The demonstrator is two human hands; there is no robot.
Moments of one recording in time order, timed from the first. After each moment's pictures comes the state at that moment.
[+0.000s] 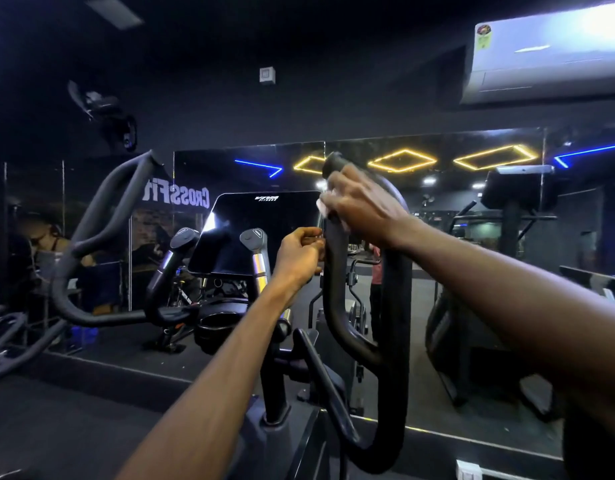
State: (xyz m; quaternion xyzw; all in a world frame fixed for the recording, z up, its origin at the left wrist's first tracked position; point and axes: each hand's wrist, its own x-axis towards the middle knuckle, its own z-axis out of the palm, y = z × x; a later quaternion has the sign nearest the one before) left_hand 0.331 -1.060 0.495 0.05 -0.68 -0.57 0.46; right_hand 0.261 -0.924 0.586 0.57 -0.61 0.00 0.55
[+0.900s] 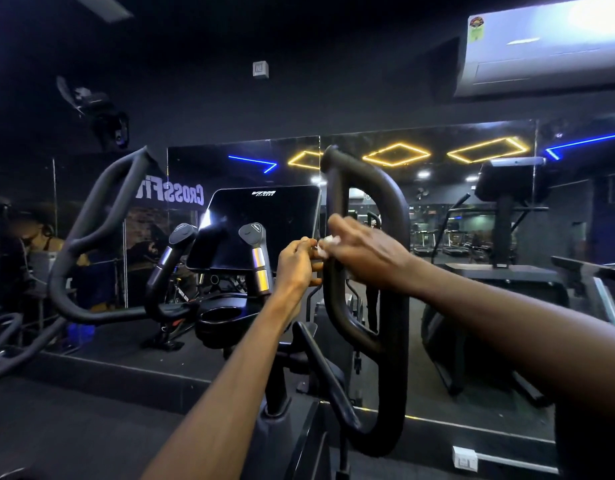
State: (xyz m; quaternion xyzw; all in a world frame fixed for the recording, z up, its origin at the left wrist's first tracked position) left_hand 0.338 -1.051 0.467 0.05 -0.63 -0.63 0.44; right_hand 0.266 -0.909 0.508 0.61 -0.63 -0.04 0.47
